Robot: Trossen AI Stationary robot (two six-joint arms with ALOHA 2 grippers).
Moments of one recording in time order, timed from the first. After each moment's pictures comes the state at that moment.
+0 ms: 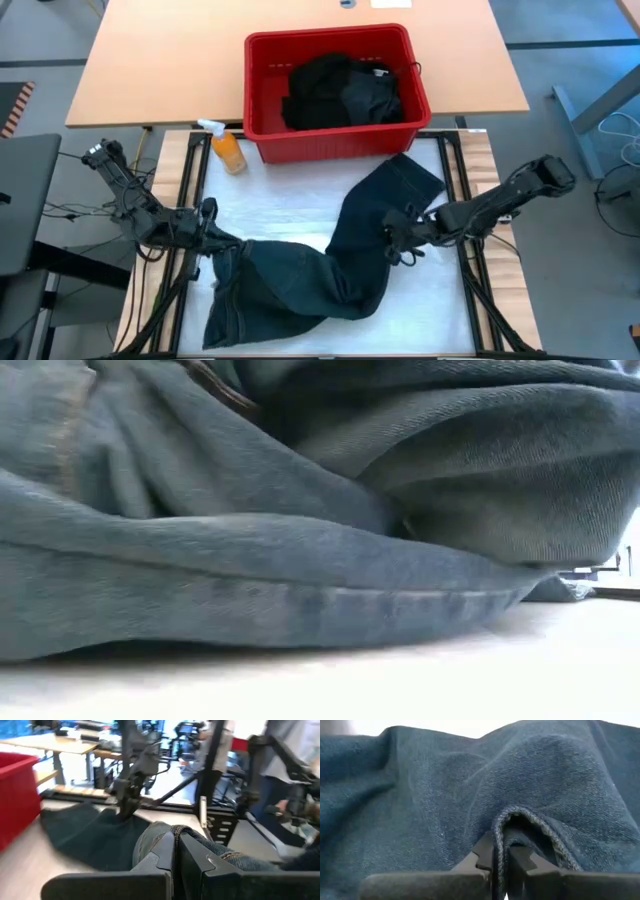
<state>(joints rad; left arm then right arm) -0.81 0.63 0.64 -0.05 -0.75 -0.22 0.32 1.20 0.71 -0.56 0.38 0.76</state>
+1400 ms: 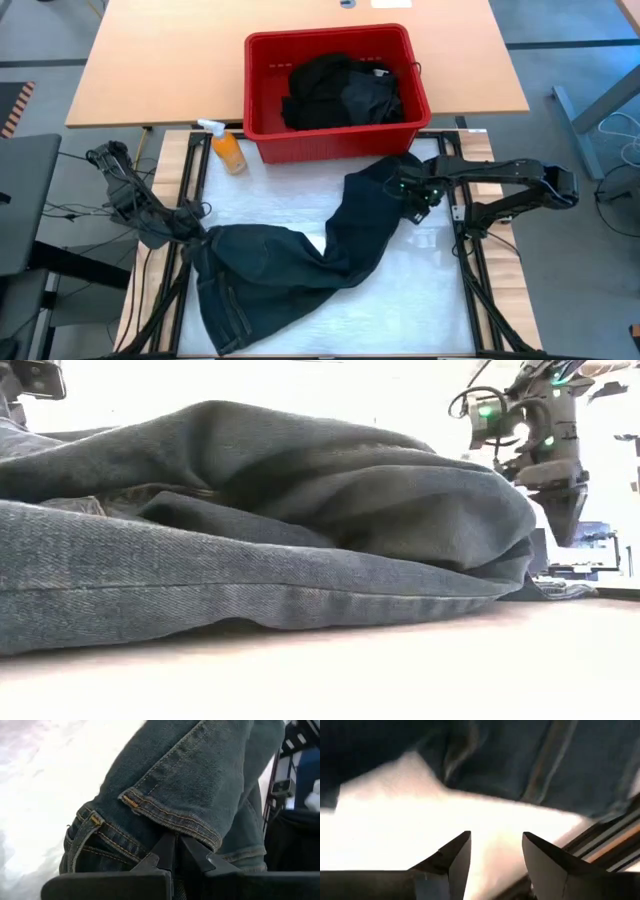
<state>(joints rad) -0.83 0.45 0.65 -1.07 -0.37 -1.33 -0.29 1.20 0.81 -1.18 0.13 0.48</state>
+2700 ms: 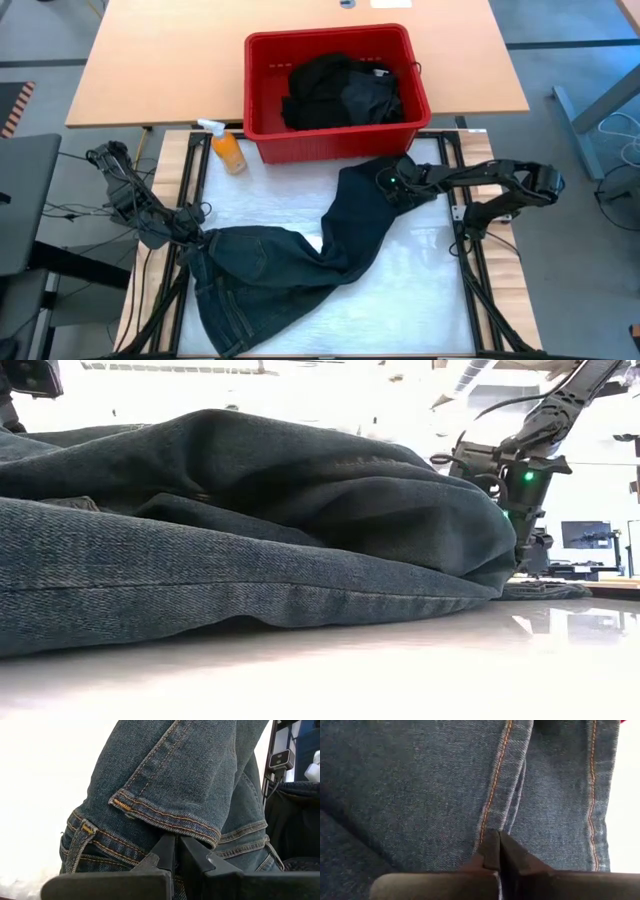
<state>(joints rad) -0.83 0.45 0.65 -1.07 -0.30 -1.26 -0.43 1.38 0.55 -0.37 0.40 0.52</state>
